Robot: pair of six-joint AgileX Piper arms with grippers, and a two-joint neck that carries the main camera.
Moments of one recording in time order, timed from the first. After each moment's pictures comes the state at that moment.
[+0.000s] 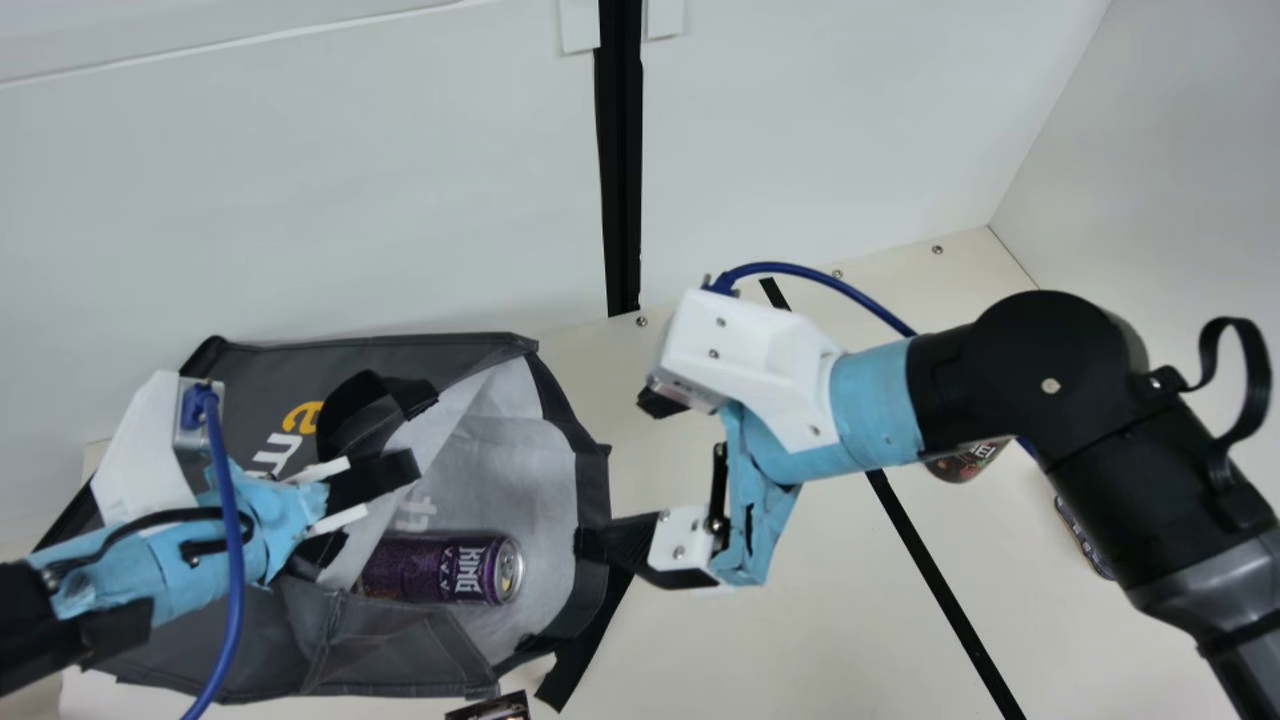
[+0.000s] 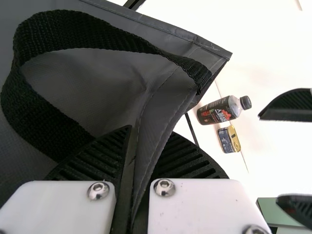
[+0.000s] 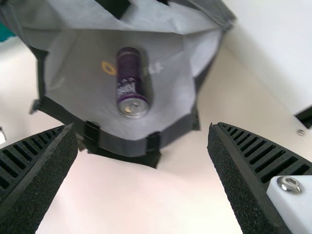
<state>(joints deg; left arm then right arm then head) -15.2 88.8 -71.8 -62.4 47.5 25.9 2.0 76.8 -81.5 38.1 69.9 -58.9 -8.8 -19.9</state>
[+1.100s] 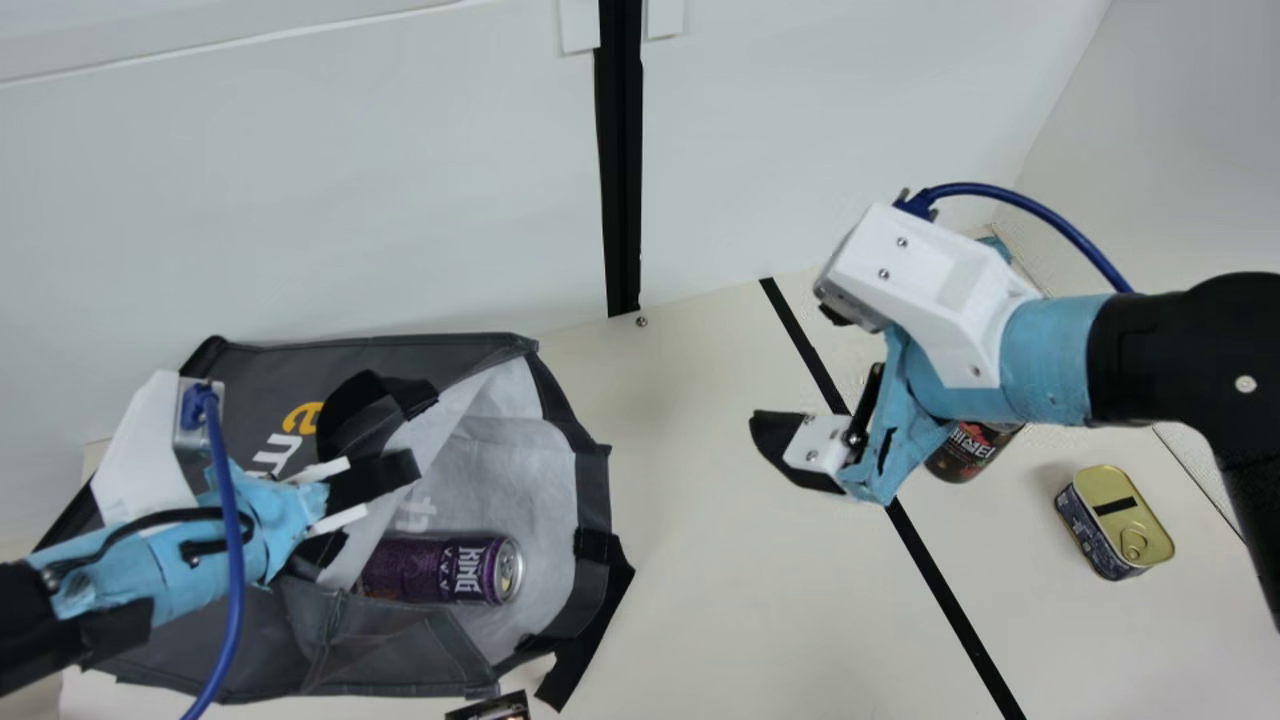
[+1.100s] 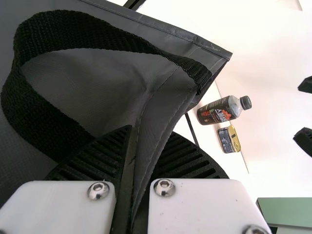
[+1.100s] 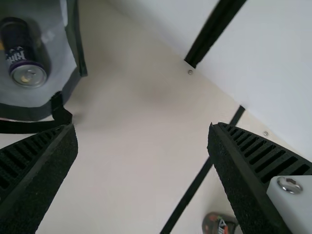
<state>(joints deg) -15.2 88.8 -71.8 -62.4 47.5 25.9 -11.7 72.3 -86.3 25.3 70.0 -53.2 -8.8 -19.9</state>
